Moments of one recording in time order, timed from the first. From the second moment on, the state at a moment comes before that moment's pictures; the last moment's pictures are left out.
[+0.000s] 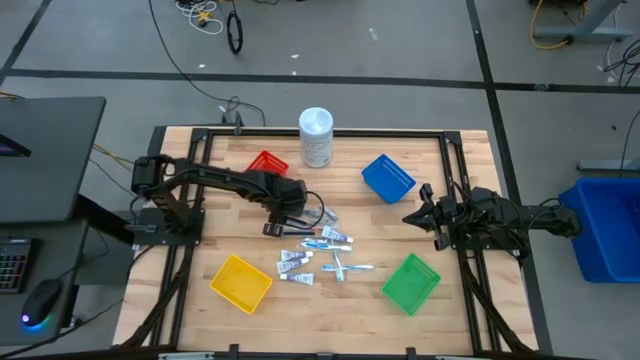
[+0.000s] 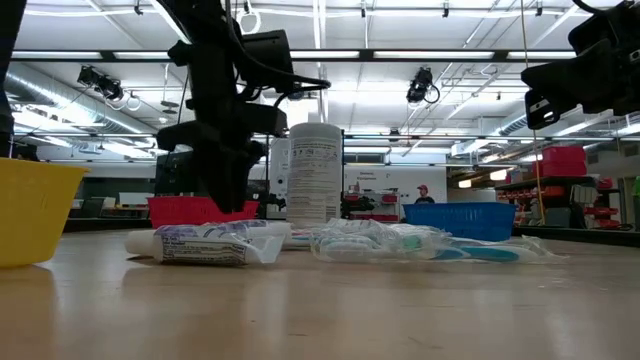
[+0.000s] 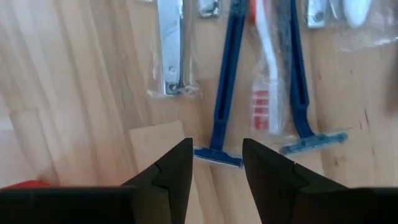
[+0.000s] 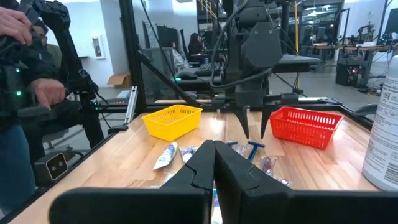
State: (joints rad) left arm 0.11 1.70 1.05 -0.65 -0.06 0.33; right arm -0.02 0.02 0.01 0.04 -0.18 0.06
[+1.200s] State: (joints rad) left arm 0.09 1.80 1.04 -0.52 -0.01 0.36; right arm -0.02 0.04 0.01 0.04 -0.19 0.06
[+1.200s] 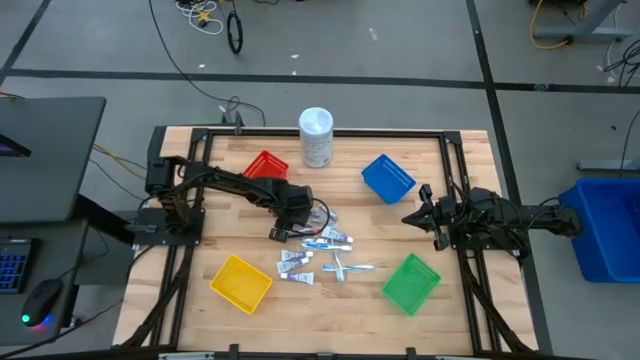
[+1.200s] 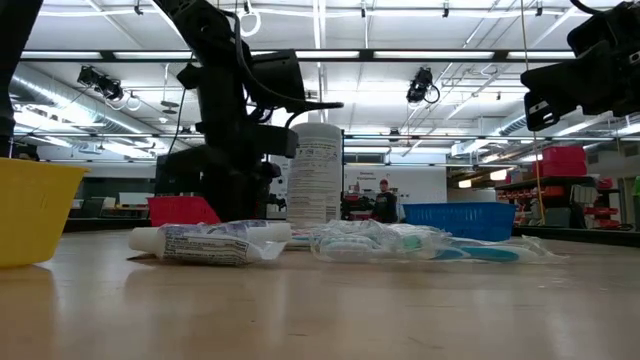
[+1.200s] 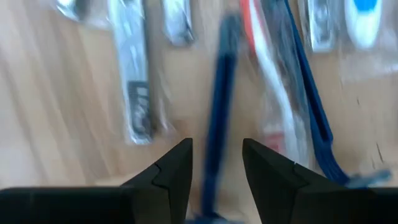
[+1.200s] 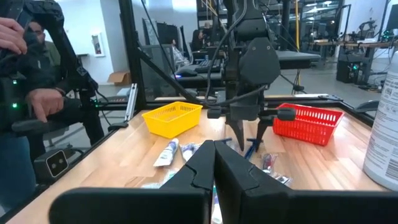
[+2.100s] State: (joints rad) left arm 0.09 1.82 1.04 -0.52 0.01 0.36; right arm -0.02 0.04 0.01 0.04 -0.18 0.06
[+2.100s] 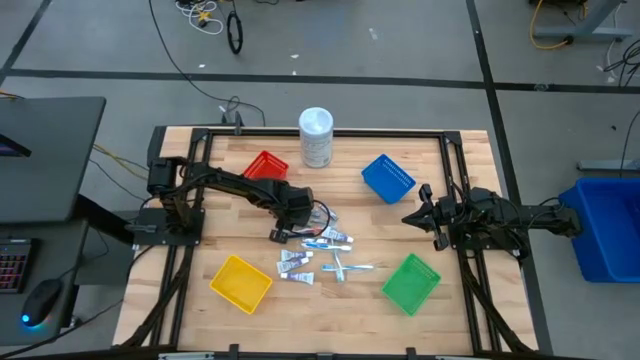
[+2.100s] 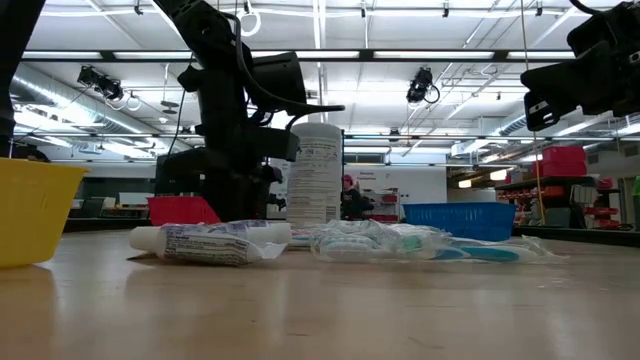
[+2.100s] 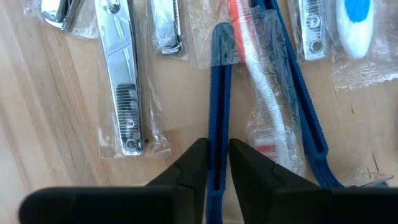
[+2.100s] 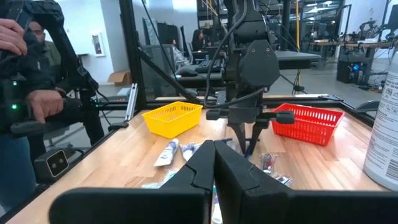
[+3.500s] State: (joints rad) left arm 0.09 1.78 1.04 -0.55 0.01 0.36; right arm -0.02 0.04 0.01 0.04 -0.19 0.06
